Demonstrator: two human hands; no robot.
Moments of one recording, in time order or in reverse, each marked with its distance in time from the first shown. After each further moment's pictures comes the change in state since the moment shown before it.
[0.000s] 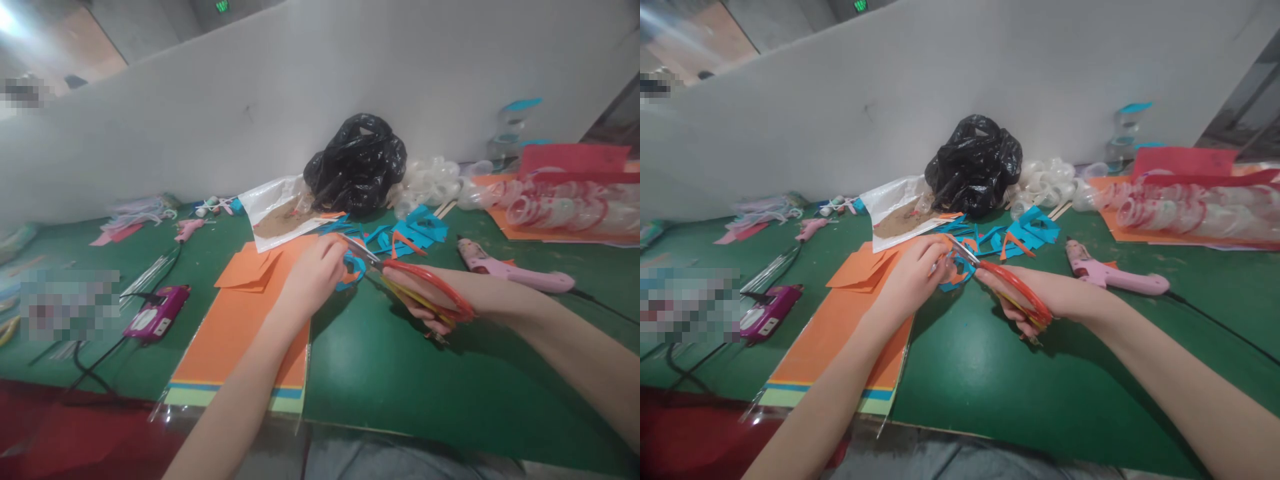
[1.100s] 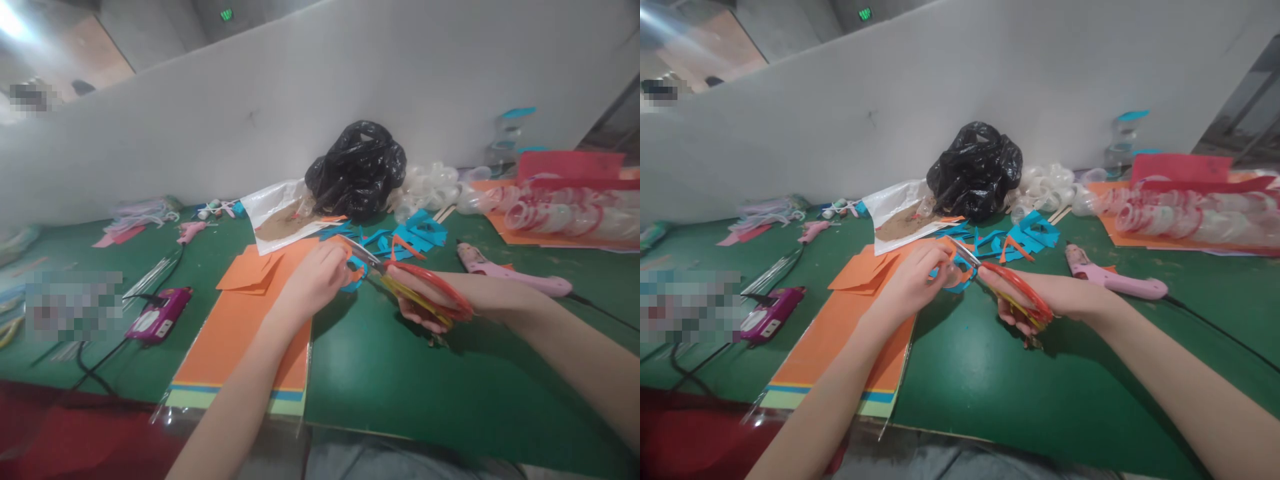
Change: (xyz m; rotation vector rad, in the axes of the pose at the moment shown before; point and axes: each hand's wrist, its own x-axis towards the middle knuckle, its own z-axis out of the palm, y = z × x) left_hand 0.001 0.000 -0.005 -0.093 -0.021 0.036; right_hand -0.002 0.008 -0.015 -0.048 -0.106 -0.073
